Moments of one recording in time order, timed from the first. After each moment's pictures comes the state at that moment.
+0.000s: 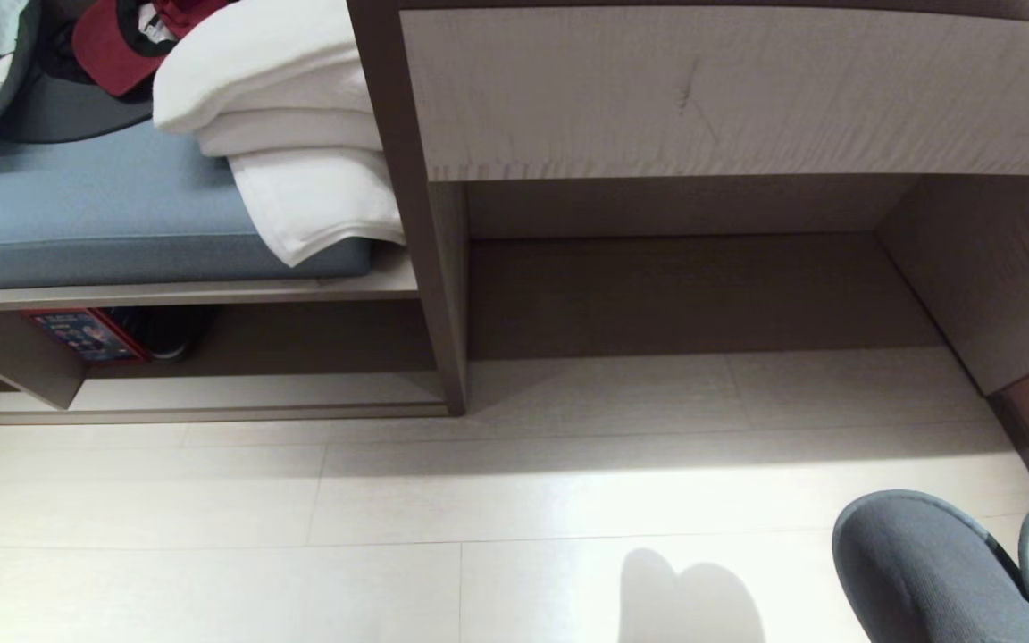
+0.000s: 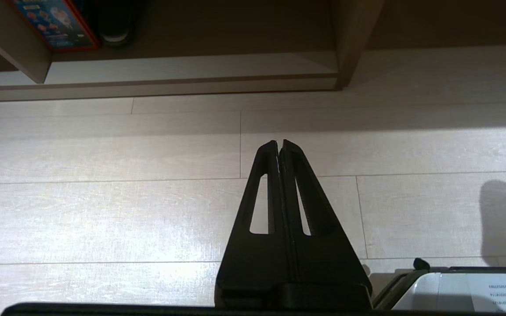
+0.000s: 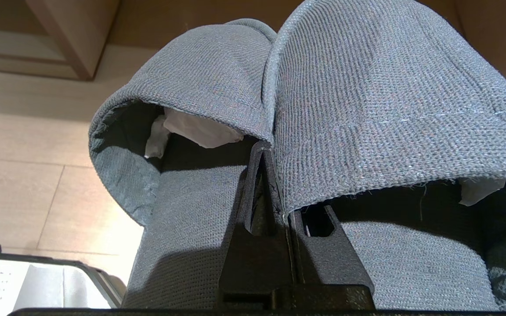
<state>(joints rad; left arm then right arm) 0.01 0.00 0.00 0.00 0.00 0.00 -0.01 0.00 0.00 0.01 0.02 -0.08</state>
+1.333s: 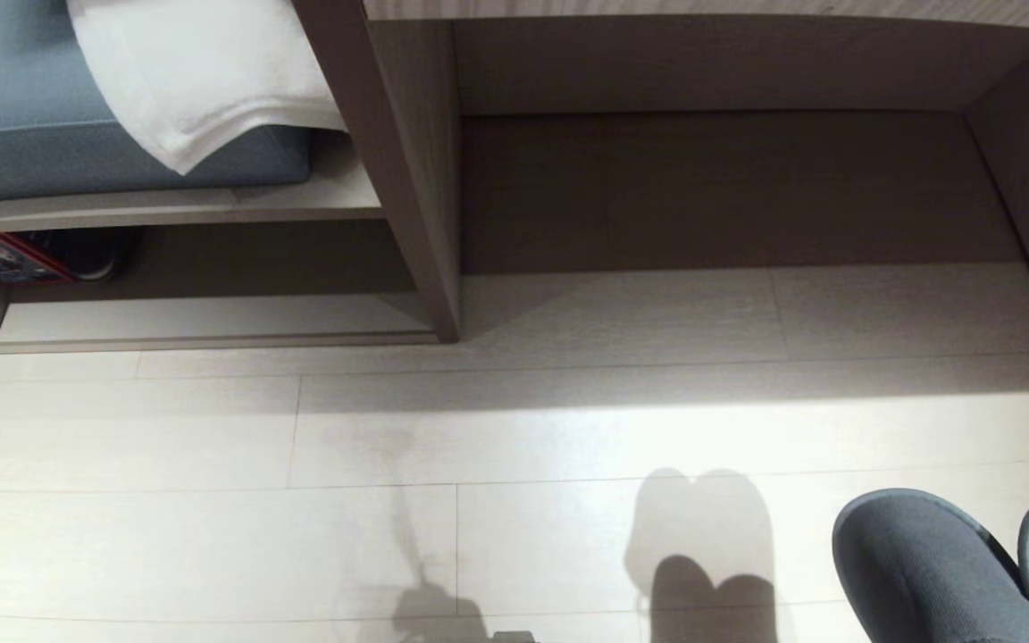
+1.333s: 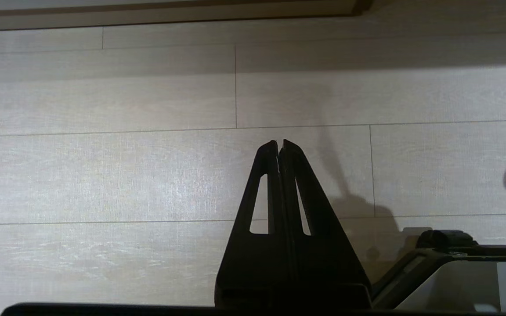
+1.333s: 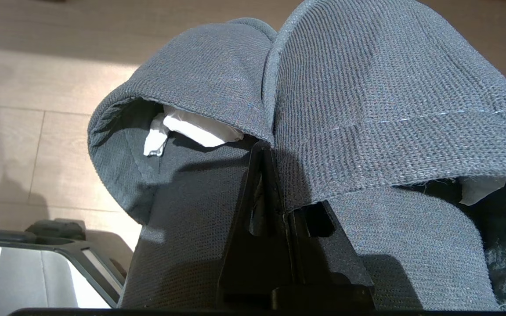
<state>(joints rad) 0.01 0.00 0.00 0.00 0.00 0.00 -0.01 0.00 0.00 0.01 0.02 -0.08</state>
